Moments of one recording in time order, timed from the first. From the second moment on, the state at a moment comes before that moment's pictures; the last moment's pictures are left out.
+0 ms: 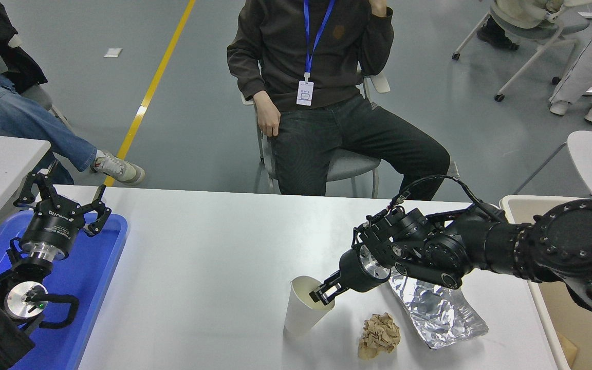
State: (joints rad) left arm -0.55 0.46 -0.59 -0.39 -0.23 -0.70 -0.59; right arm 1.25 0.00 -0.60 0.76 -1.17 0.28 0.50
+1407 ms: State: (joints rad) left arm -0.55 0.46 -0.59 -0.39 -0.23 -0.70 -0.59; right arm 1.24 -0.37 0.02 0.54 -0.77 0.28 0.58
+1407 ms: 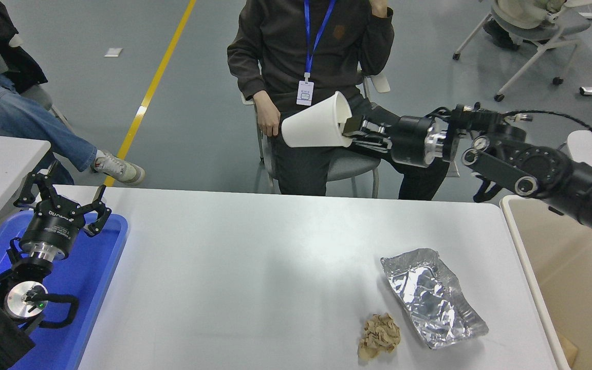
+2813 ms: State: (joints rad) left arm -0.55 0.46 -0.59 -0.39 -0.23 -0.70 -0.60; right arm 0.79 -0.48 0.03 -0.14 -0.44 0.09 0.01
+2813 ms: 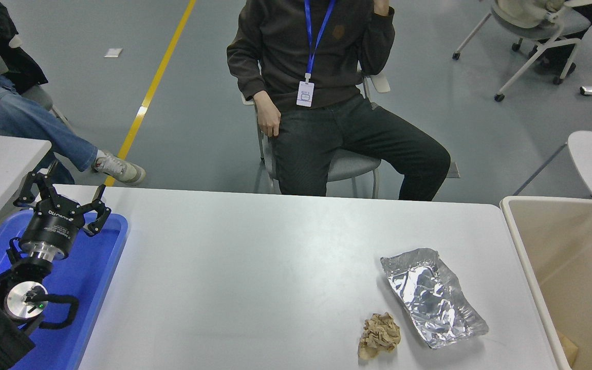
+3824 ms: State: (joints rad) left arm -0.55 0.46 -0.59 -0.39 -0.23 -0.70 -0.60; right arm 0.59 -0.34 -0.04 -0.08 -0.42 0.06 -0.04
